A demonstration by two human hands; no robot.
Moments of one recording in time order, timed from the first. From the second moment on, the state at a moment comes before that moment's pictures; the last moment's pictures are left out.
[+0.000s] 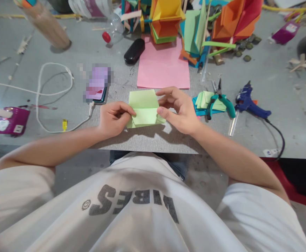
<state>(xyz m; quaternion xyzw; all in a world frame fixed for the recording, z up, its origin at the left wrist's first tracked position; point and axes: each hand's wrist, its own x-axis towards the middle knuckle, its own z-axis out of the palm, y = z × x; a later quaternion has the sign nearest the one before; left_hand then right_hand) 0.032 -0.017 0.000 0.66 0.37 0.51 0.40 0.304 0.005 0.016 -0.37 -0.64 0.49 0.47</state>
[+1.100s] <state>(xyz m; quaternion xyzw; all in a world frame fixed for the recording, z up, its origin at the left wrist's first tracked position) 0.038 -0.023 0.013 0.71 0.38 0.41 0.42 0.287 -0.012 0.020 -0.45 -0.71 0.40 0.37</state>
